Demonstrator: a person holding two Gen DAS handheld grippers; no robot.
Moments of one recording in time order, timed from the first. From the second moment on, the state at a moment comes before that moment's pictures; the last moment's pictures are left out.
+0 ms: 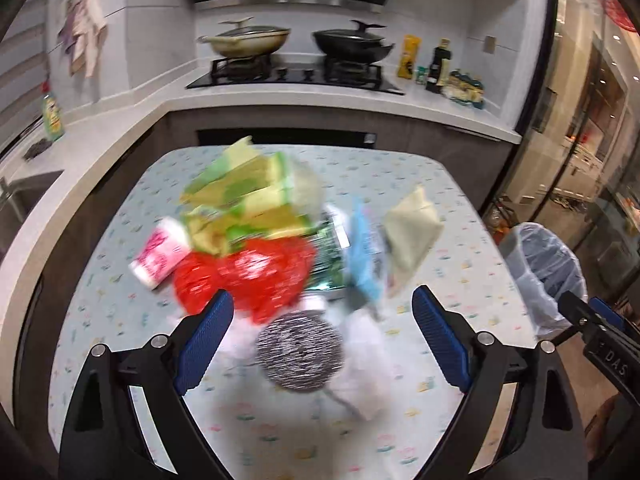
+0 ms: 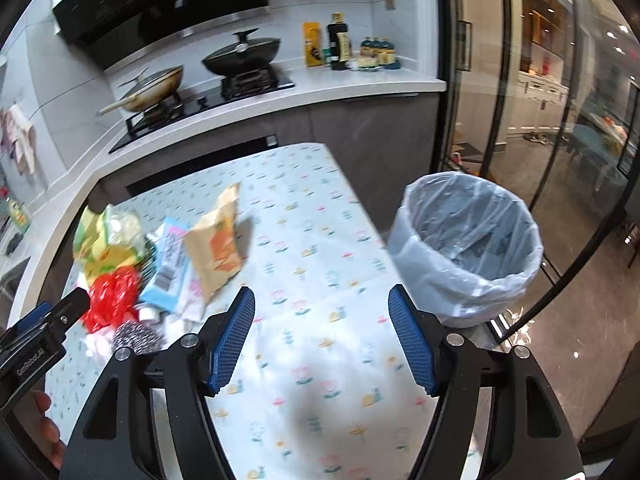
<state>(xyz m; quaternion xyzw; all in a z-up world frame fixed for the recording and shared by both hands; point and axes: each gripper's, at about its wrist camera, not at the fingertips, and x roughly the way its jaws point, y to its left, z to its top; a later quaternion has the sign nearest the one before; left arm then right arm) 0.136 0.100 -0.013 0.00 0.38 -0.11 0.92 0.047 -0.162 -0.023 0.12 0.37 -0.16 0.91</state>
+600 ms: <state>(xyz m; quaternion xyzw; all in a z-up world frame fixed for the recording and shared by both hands) 0.141 0.188 -0.071 -0.04 0.46 -0.06 0.89 0.075 -0.051 -0.092 0.09 0.45 -0.06 0.89</state>
